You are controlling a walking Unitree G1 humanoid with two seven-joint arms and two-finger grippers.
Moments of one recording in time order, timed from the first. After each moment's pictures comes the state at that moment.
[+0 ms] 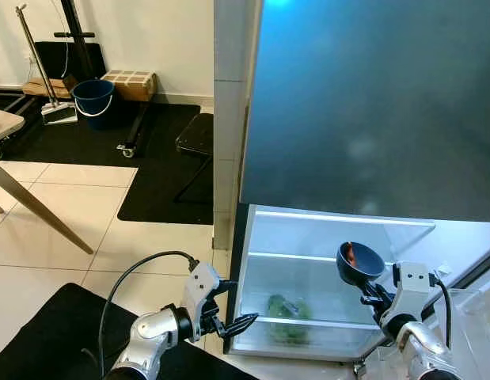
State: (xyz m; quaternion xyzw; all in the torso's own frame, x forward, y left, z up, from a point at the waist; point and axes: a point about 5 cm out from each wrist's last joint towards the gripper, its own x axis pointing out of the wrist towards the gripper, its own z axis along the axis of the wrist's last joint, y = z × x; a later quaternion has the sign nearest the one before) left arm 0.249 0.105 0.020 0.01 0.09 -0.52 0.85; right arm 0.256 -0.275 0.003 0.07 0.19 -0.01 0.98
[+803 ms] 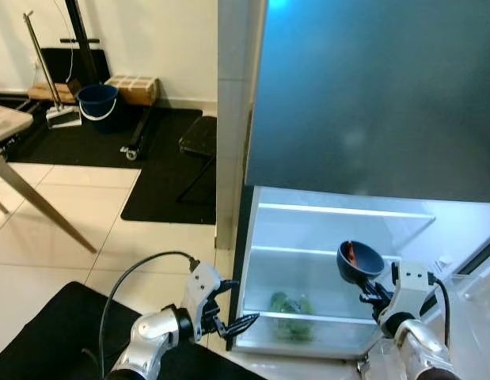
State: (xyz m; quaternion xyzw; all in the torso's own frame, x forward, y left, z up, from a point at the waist) left arm 0.248 0.103 0.021 0.01 0.09 -0.52 0.85; right arm 0.260 -0.273 0.005 0.07 0.19 -0.02 0.98
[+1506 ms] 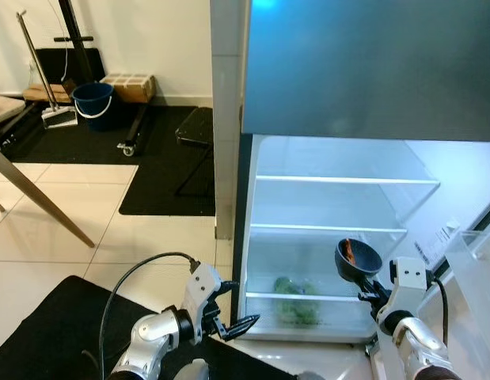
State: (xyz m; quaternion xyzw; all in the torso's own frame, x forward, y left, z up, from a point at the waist) left arm 0.249 0.102 0.024 0.01 0.08 -0.52 0.85; right arm 0.262 -0.272 0.006 0.07 0.19 -0.01 0.98
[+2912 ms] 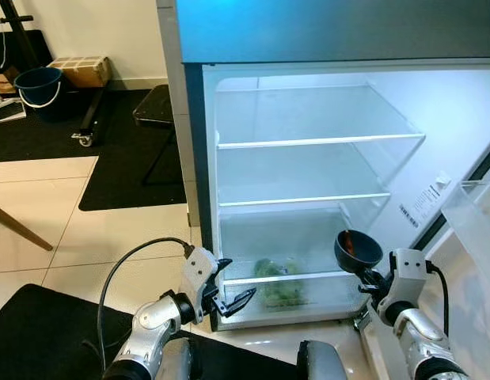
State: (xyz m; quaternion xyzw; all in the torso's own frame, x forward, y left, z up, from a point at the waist) left arm 0.268 0.103 0.043 0.03 0.03 -0.46 0.89; right arm 0.272 -0.275 0.018 0.05 0.17 0.00 0.98
